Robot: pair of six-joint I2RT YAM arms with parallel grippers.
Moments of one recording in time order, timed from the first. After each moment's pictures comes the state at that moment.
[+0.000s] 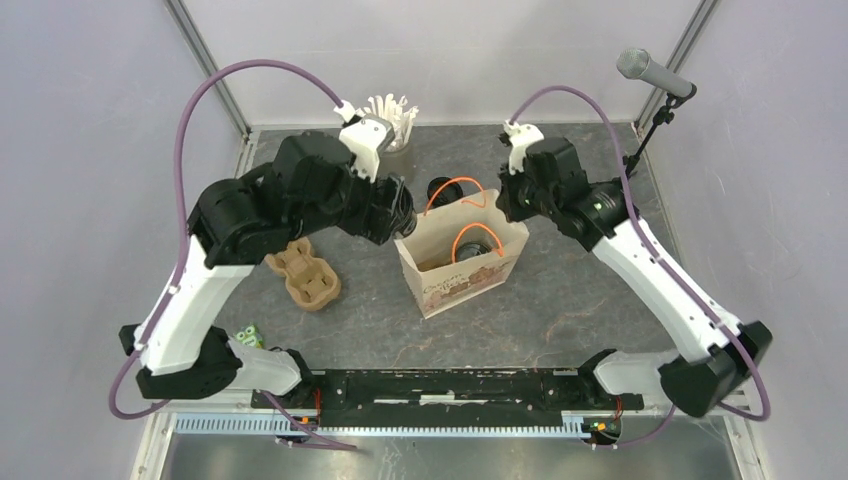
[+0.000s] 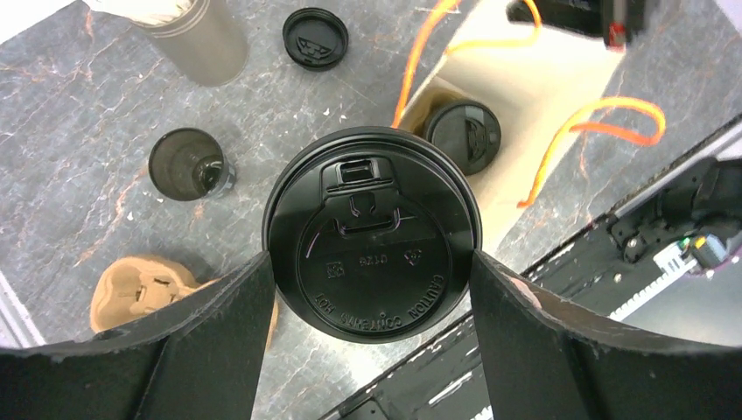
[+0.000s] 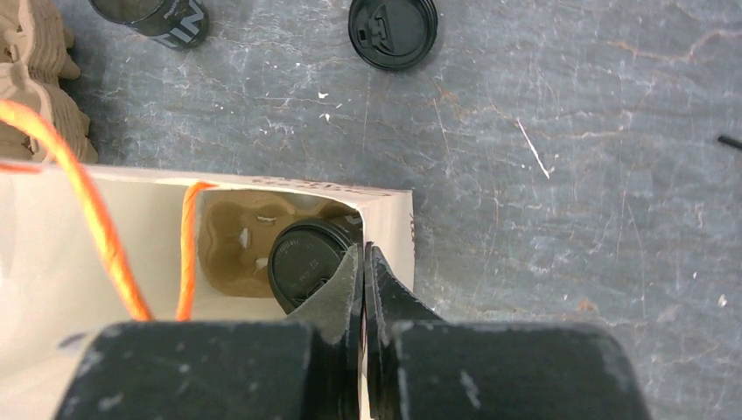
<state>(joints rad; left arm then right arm) -0.95 1.33 2.06 -1.34 -0.29 -0.22 0.57 1.32 1.43 -0.74 0.02 0.15</state>
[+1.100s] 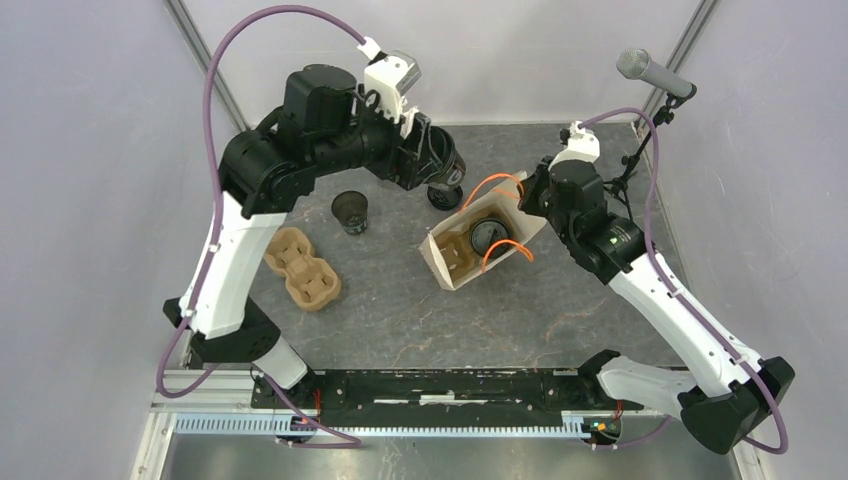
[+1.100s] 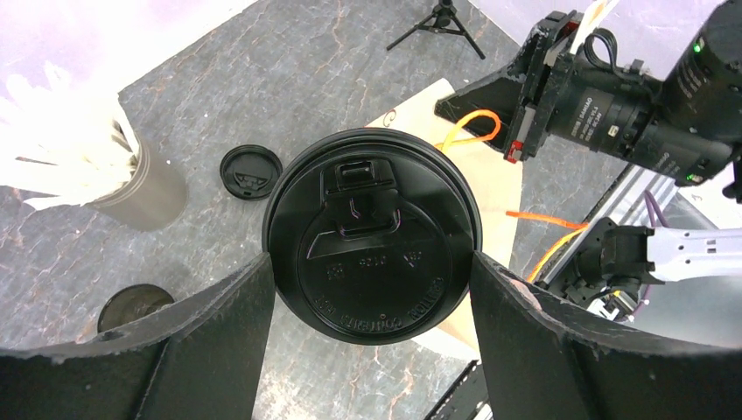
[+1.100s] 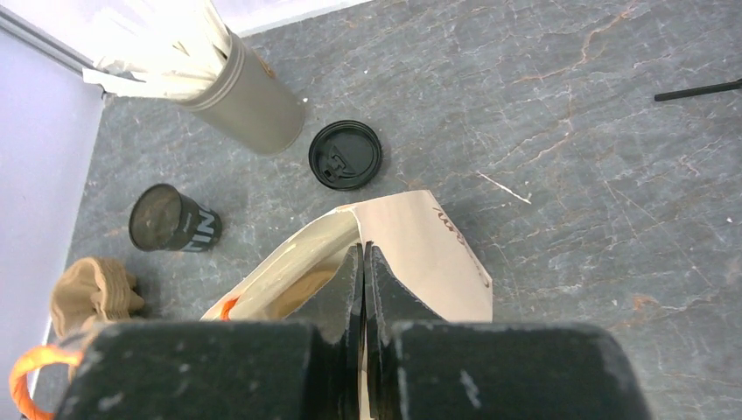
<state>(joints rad) -0.76 1.59 2.40 -1.21 0.09 -0.10 0.57 1.09 1.16 -0.44 0.36 0.52</state>
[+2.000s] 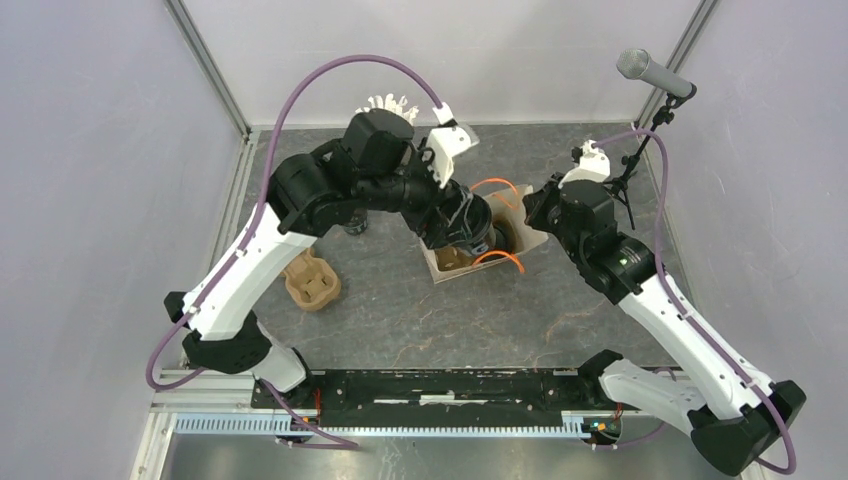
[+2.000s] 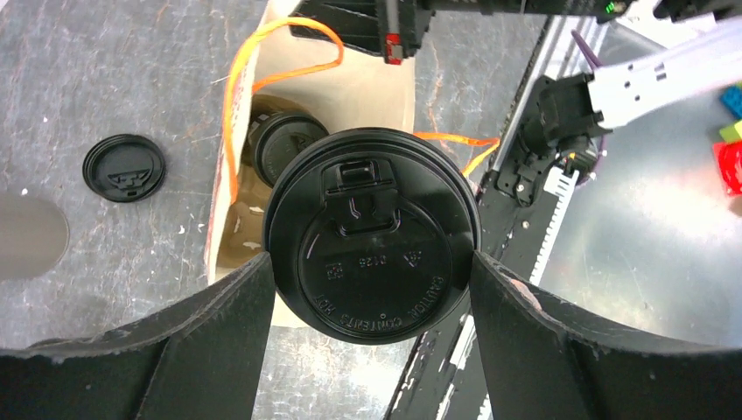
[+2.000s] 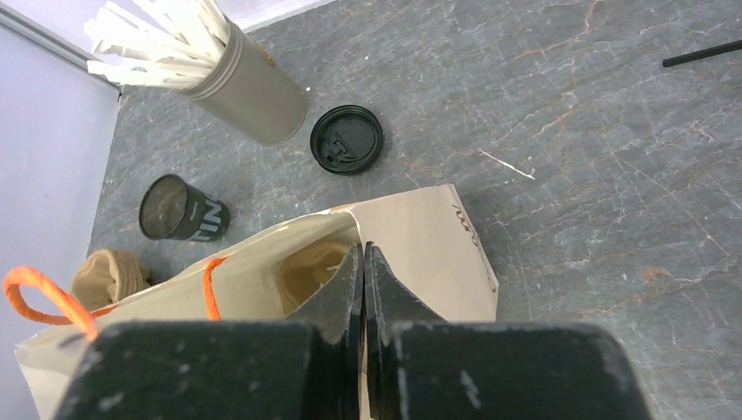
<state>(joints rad) -0.91 1.56 2.15 -1.16 0.24 0.01 0.57 1.00 1.04 -0.41 0.36 0.60</state>
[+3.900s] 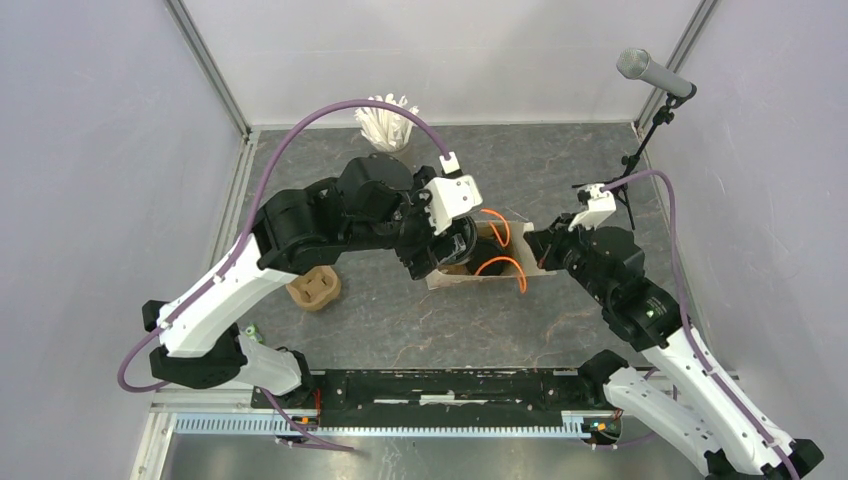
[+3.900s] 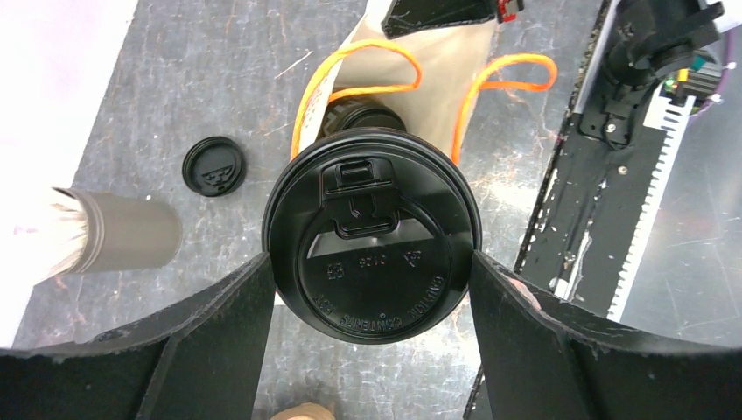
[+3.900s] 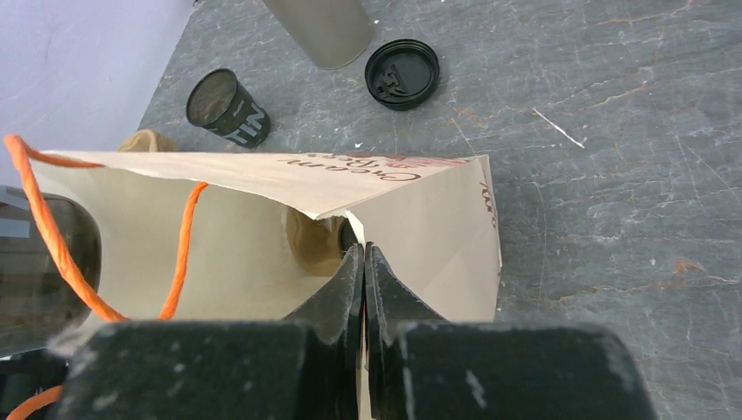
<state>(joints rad) -1.12 1.40 1.95 -1.13 -0.01 0.21 0.57 0.66 0.77 -0.39 0.12 0.47</state>
